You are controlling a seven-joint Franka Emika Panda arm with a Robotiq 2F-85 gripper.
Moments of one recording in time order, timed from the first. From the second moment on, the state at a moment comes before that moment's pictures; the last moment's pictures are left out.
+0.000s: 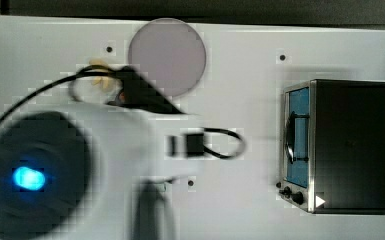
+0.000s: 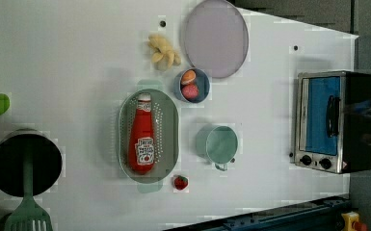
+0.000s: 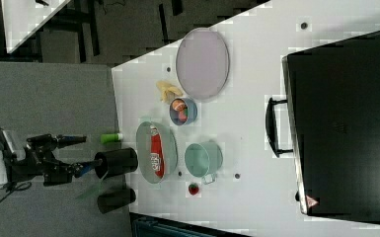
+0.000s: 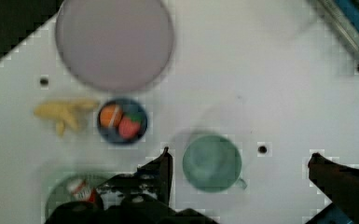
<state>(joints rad) -0.13 -0.23 0.32 -1.87 0.01 0.10 0.06</state>
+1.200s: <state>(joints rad) -0.05 0.05 0.87 -2.17 -0.03 0.67 0.08</state>
